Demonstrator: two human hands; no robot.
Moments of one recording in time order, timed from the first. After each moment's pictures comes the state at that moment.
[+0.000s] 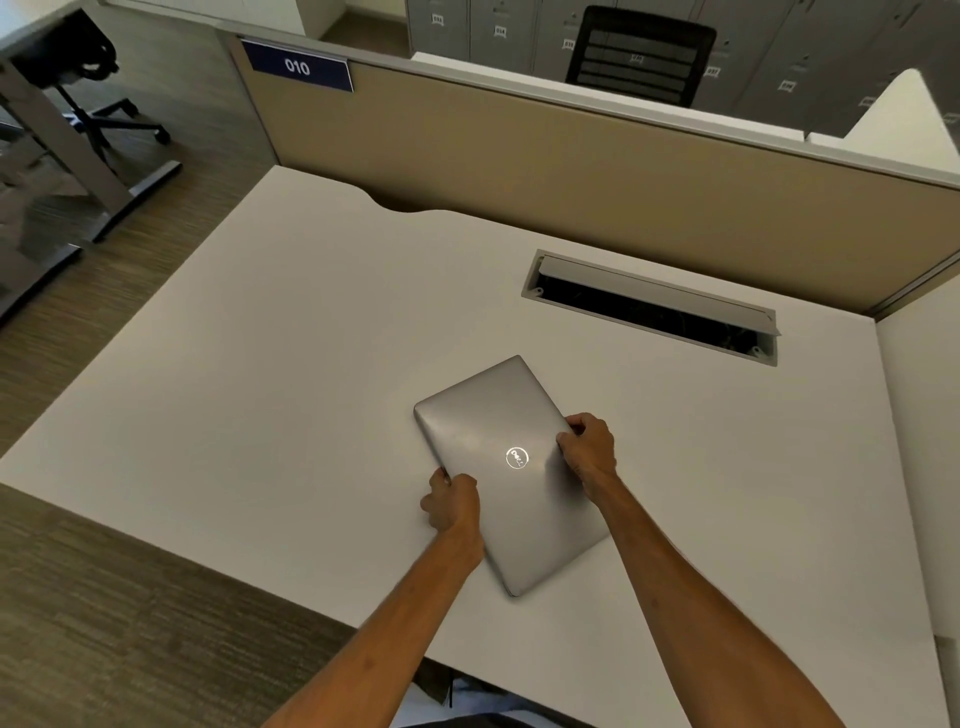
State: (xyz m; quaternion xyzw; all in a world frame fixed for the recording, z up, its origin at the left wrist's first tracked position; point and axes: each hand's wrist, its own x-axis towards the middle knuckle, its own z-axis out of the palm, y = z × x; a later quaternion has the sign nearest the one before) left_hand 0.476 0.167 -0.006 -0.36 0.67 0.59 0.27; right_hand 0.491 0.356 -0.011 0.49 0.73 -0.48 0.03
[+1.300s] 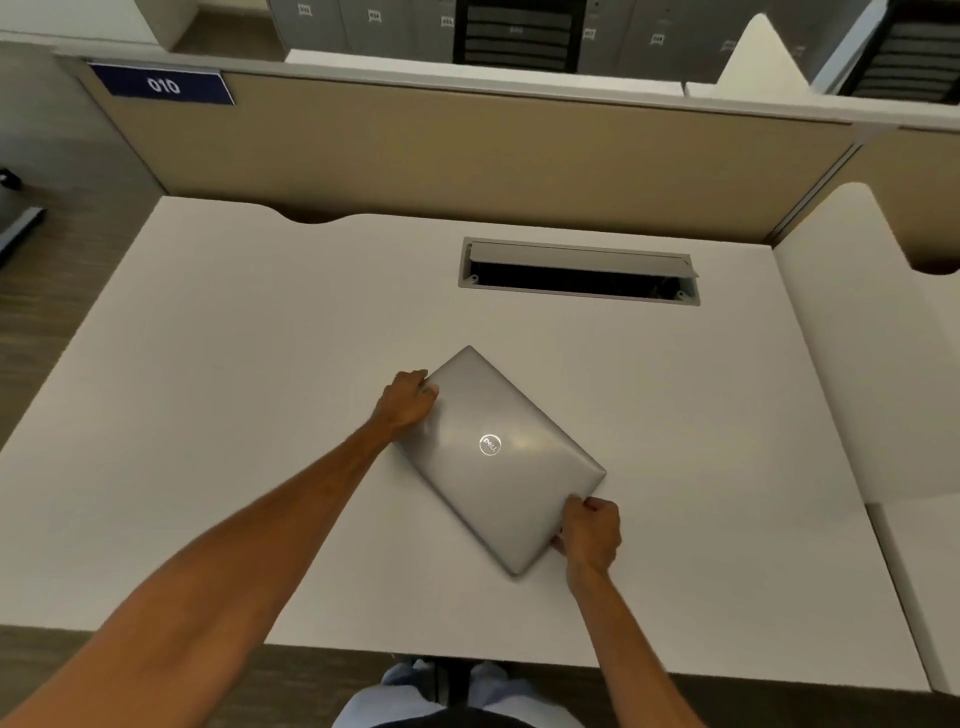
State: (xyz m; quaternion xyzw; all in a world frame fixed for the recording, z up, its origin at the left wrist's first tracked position) left_hand 0.324 0.173 0.034 0.18 0.88 0.21 0.38; right_hand 0.603 0.263 -0.029 0.72 0.45 -0.51 -0.13
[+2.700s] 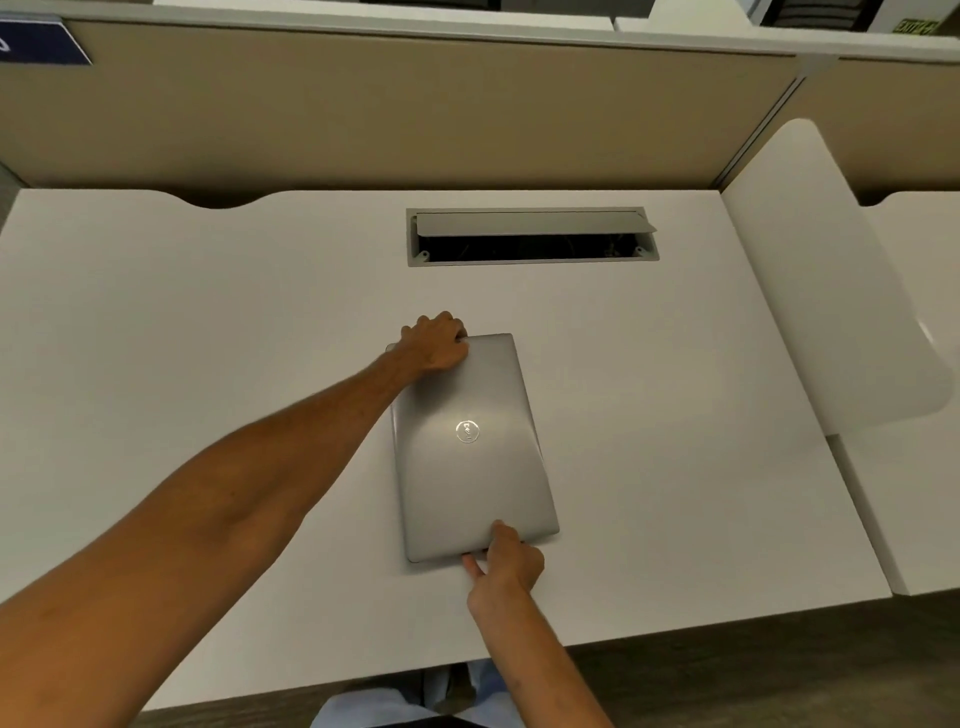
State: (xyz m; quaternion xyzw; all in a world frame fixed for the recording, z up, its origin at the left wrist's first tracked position) left_hand 0.289 0.291 0.021 0.46 0.82 0.03 0.34; right_hand 0.545 0.159 -0.014 0.74 0.07 -0.62 -0.24
